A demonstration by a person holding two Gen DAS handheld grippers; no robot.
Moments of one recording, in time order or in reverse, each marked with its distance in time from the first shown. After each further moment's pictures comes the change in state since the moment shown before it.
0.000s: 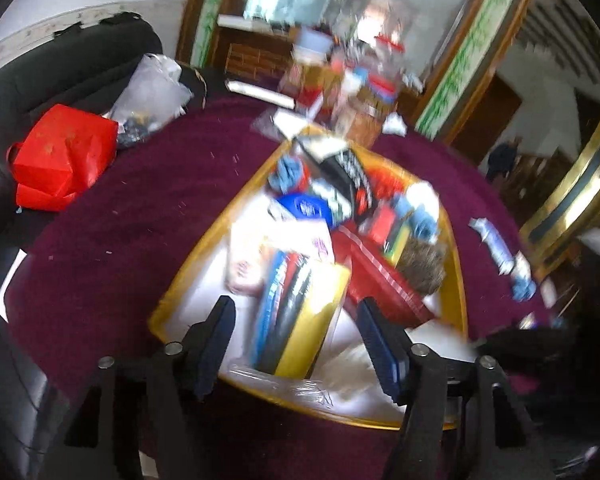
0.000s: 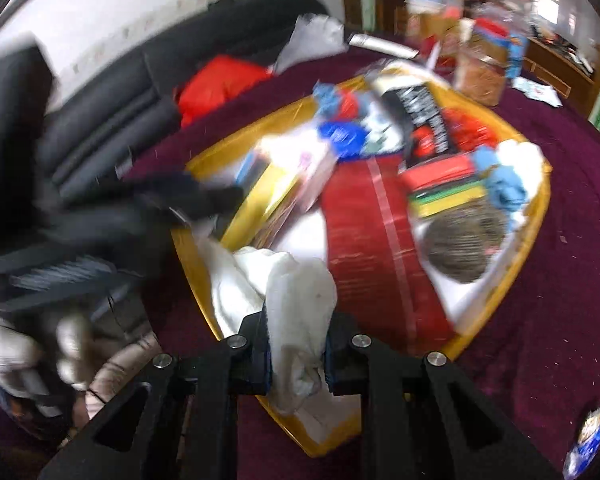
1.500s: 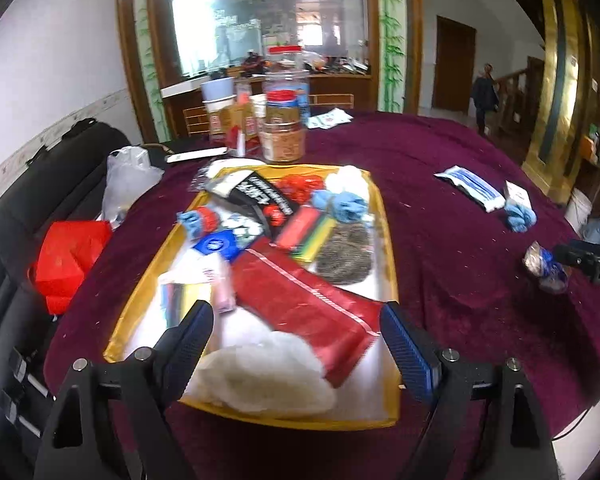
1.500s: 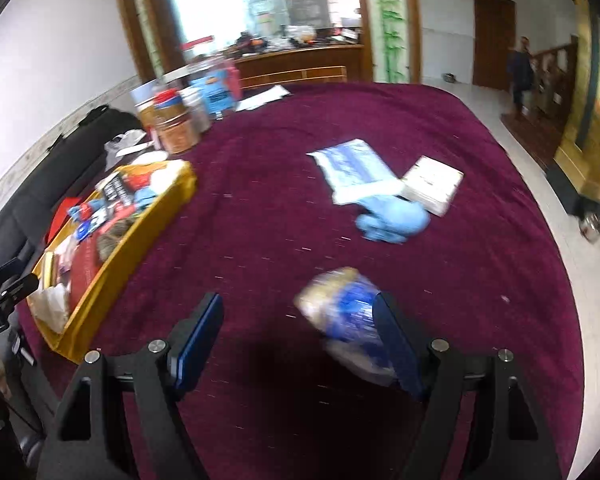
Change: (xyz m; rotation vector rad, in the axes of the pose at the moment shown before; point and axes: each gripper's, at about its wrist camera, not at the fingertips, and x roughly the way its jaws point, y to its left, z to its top) left arm -0.018 -0.125 -0.025 0.360 -0.122 0.150; right arm -0.155 -0.219 -0.179 0.542 -0.338 -0.369
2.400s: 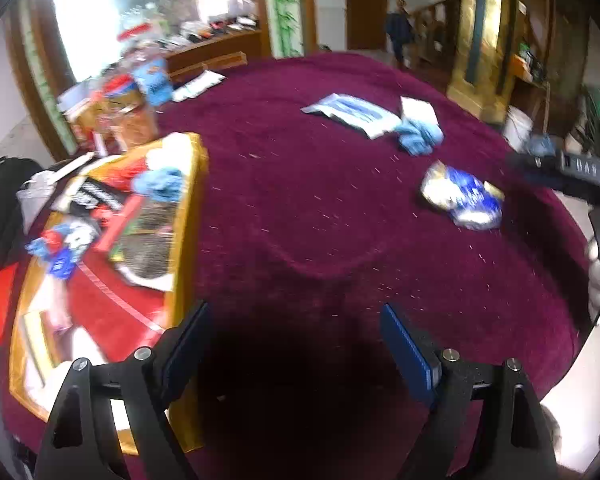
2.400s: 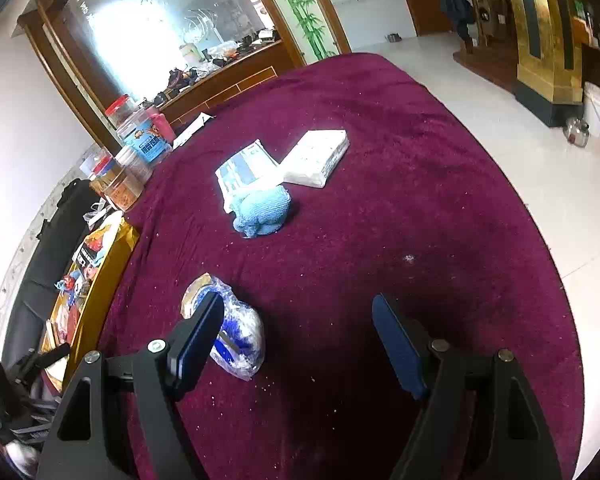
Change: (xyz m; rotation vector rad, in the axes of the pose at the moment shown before) left arm 0.034 -0.140 -0.007 0.249 0.157 -0.203; right arm -0.001 -0.116 -0.018 0.315 0.000 0.050
